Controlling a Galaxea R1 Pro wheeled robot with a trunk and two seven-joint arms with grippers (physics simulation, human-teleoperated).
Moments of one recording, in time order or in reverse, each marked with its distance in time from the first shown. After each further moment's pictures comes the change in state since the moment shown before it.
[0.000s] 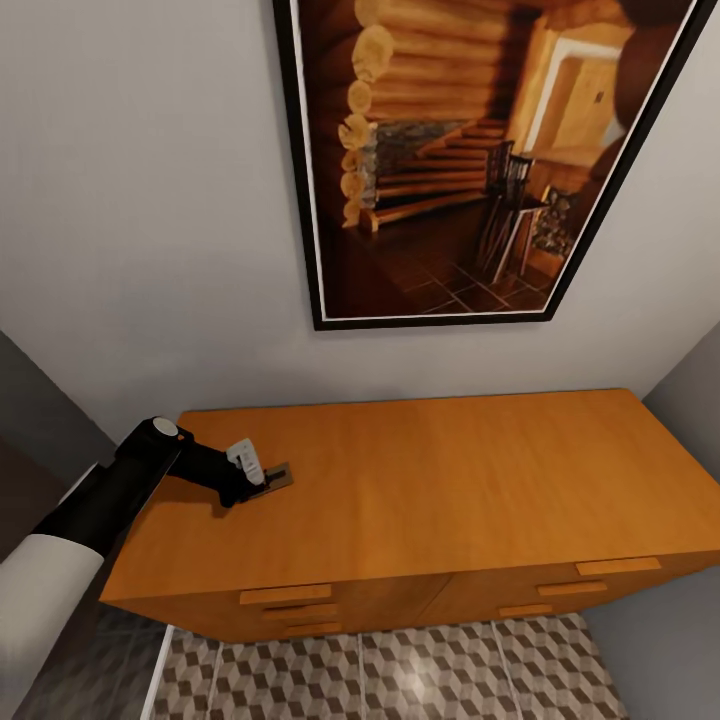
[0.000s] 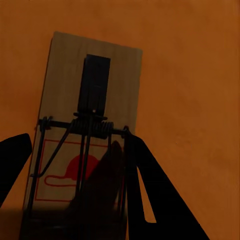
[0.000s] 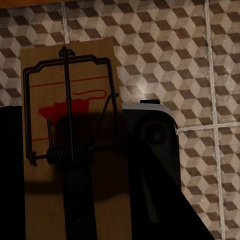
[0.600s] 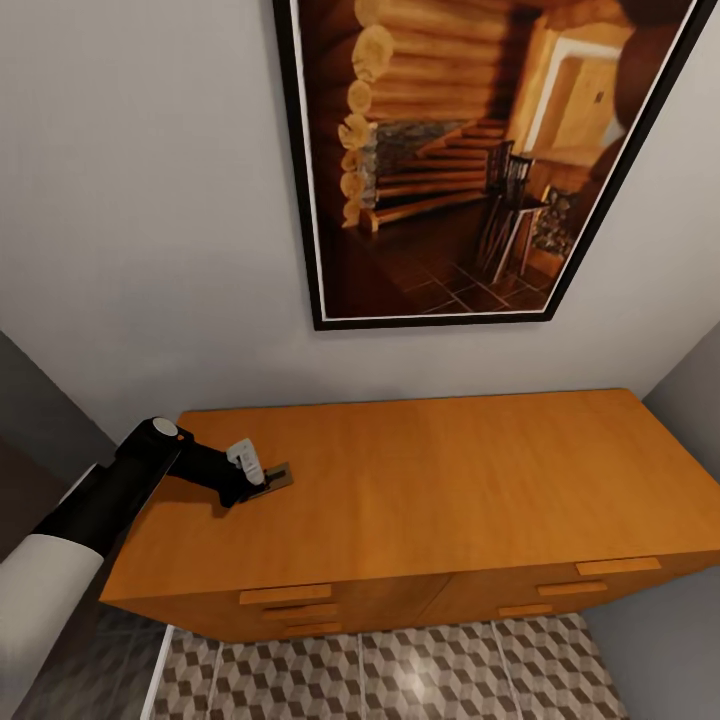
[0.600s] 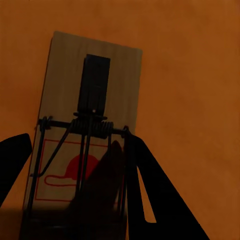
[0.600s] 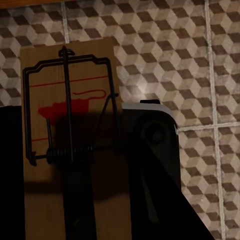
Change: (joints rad) left arm 0.000 0.001 0.000 0.000 0.001 0.000 0.000; right arm 0.000 0.000 0.000 0.000 0.000 0.000 0.000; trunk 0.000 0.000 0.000
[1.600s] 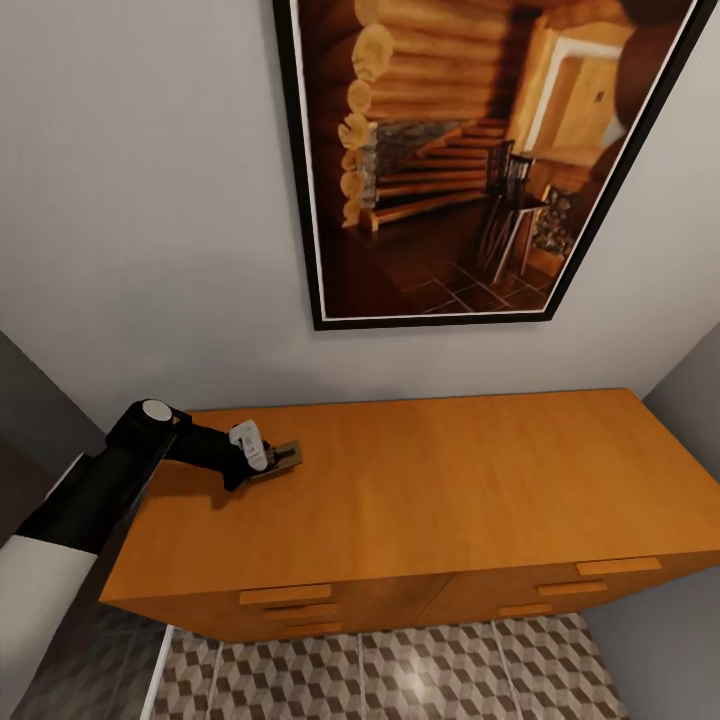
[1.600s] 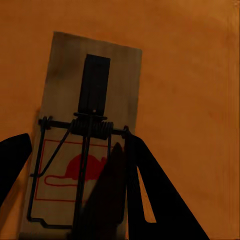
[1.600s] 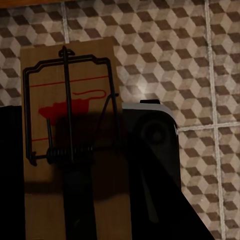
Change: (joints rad) left arm 0.001 0.006 0.012 -0.196 0.003 0.019 -0.034; right arm 0.000 0.000 0.000 0.000 0.000 0.000 0.000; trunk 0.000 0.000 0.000
